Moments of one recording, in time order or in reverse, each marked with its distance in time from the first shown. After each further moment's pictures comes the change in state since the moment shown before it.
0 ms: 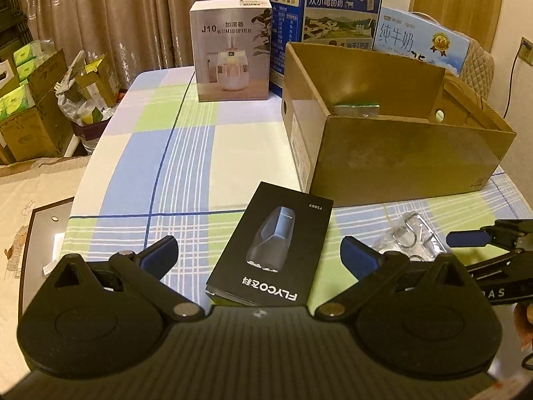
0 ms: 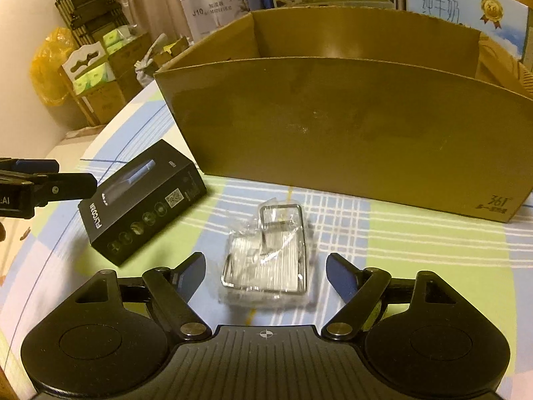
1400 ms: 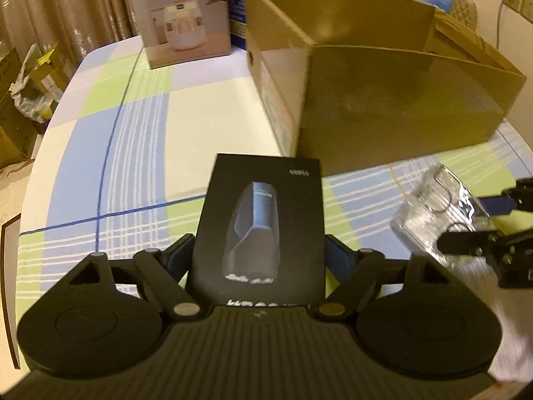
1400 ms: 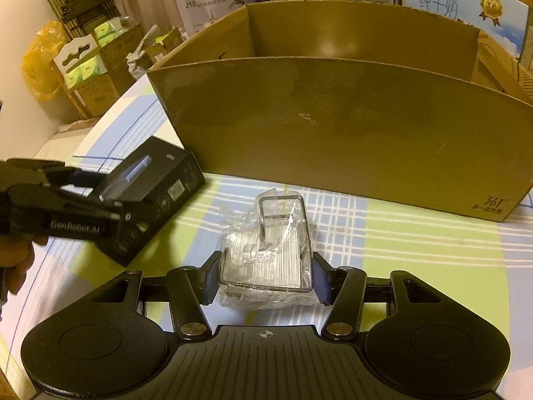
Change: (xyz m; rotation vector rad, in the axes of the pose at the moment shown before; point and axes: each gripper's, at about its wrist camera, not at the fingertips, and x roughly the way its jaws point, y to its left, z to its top) left arm 0.070 -0.013 0.004 0.134 0.139 -0.078; right arm -0.010 0.002 0.006 0.020 0.034 -0.038
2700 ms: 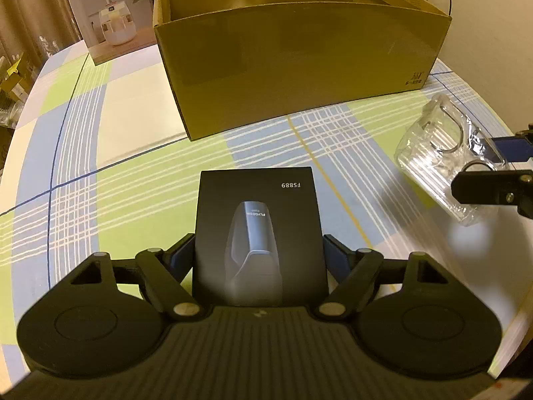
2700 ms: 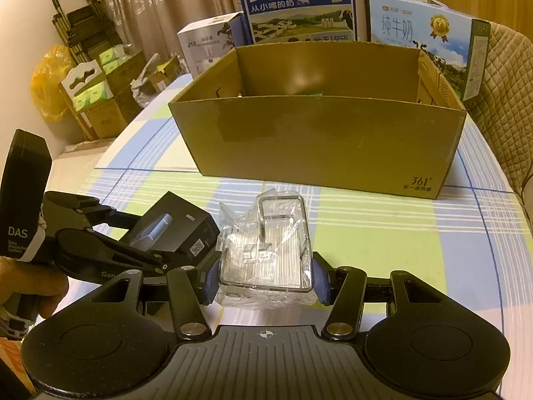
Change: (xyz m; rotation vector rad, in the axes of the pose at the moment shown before) left arm -0.033 -0.081 -0.028 0.095 0.068 -0.059; right arm -0.091 -0.009 -0.036 0.018 -0.085 -0.004
